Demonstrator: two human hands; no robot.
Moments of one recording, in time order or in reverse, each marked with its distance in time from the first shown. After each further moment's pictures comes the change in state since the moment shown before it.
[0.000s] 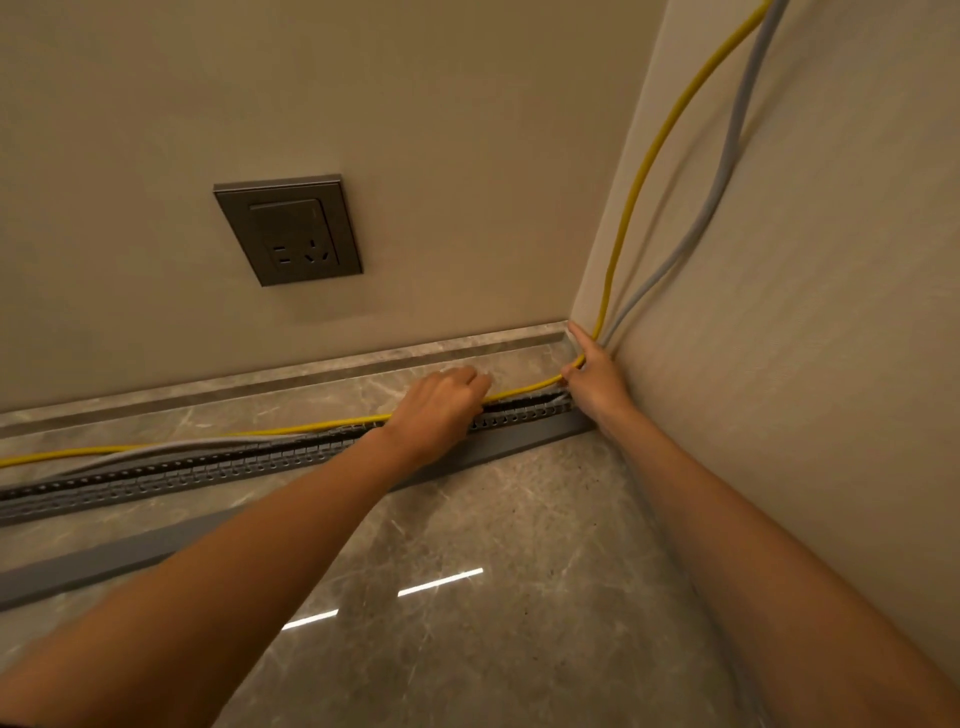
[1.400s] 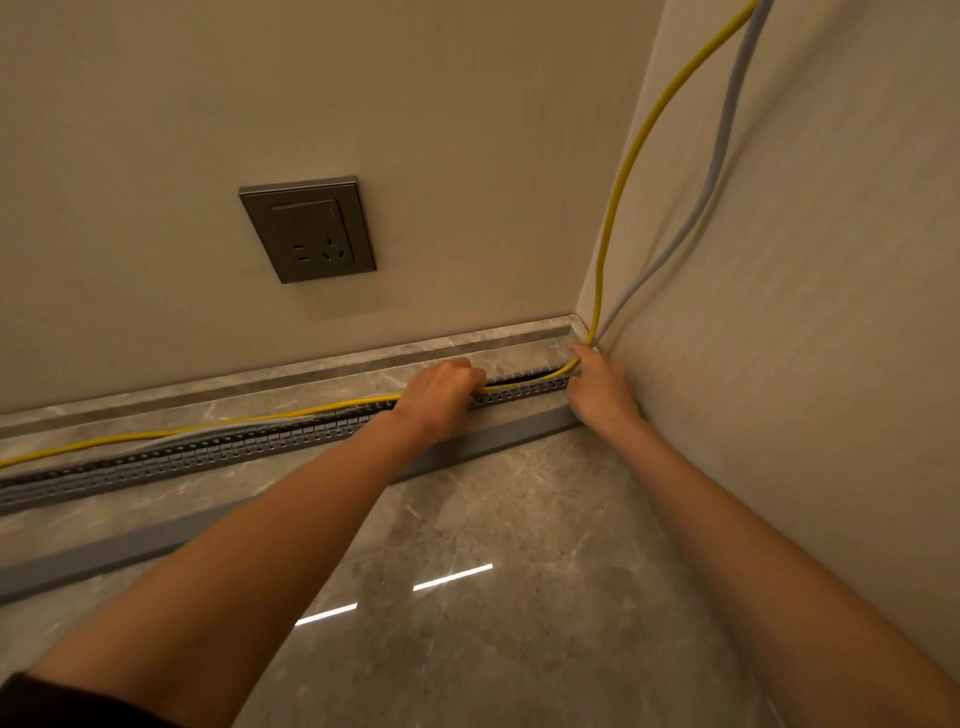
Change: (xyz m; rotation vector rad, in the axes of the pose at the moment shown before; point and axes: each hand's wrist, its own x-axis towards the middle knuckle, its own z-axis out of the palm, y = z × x) left_hand -0.003 -0.007 -0.004 -0.096 -0.160 -0.173; right_hand -0.029 -0.008 0.000 -0.403 0.035 -0.069
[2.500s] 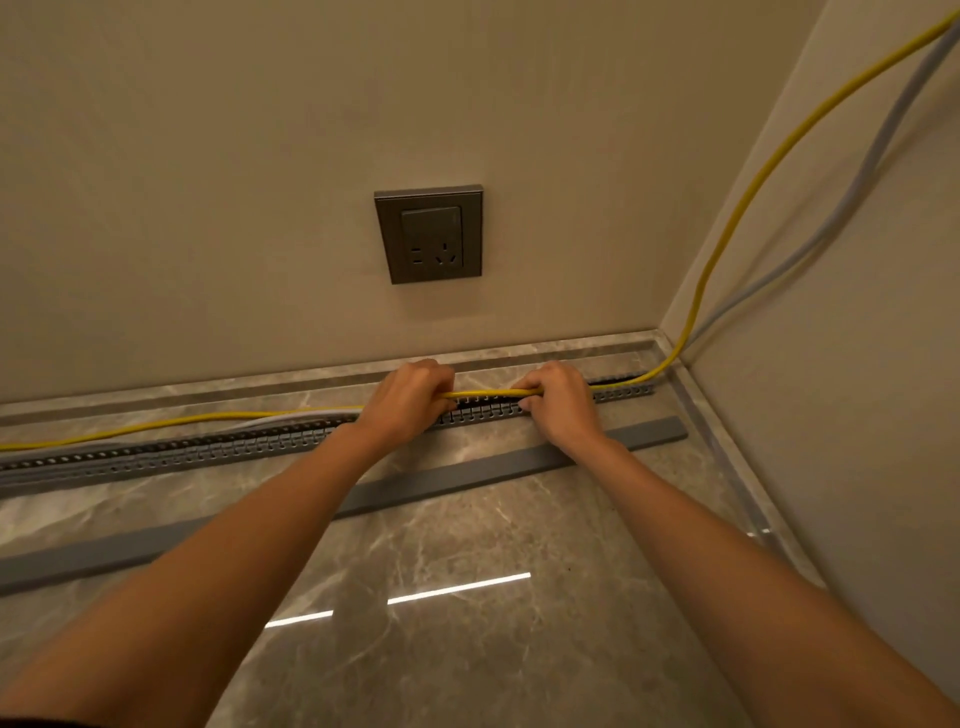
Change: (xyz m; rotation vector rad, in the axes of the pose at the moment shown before) left_hand -0.059 -0.104 -0.005 -0.251 0.130 -0.190; right_hand -0.021 -0.100 0.064 0.017 -0.103 -0.216
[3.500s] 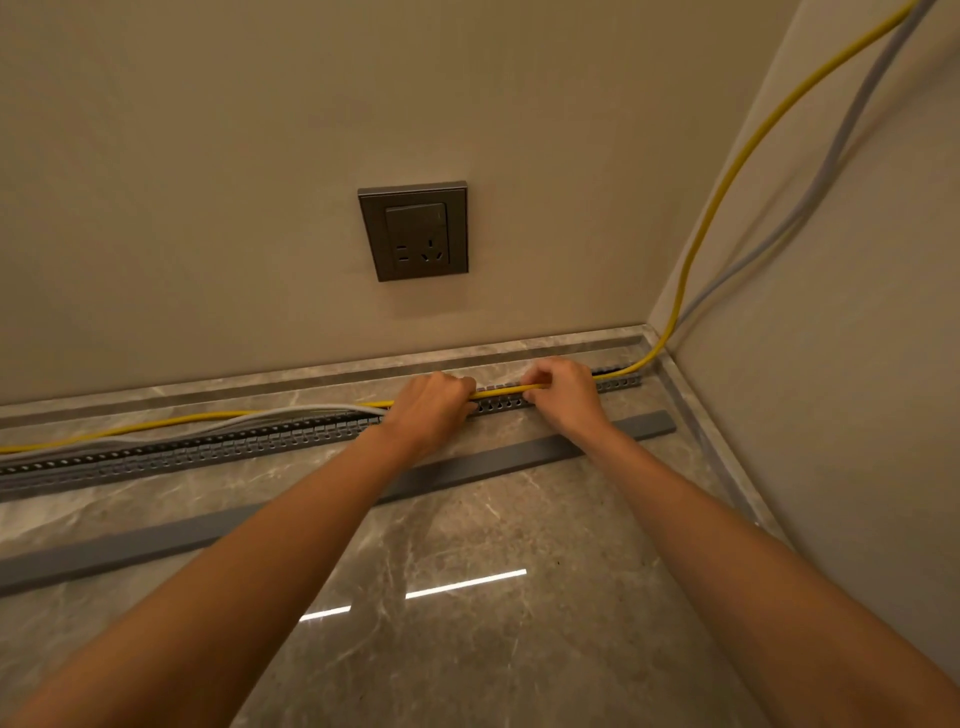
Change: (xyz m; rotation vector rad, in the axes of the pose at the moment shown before) left_hand 0.005 0.032 0.013 0.307 -0.107 0.048; right_hand 0.003 0.011 -0.010 0.128 0.014 0.065
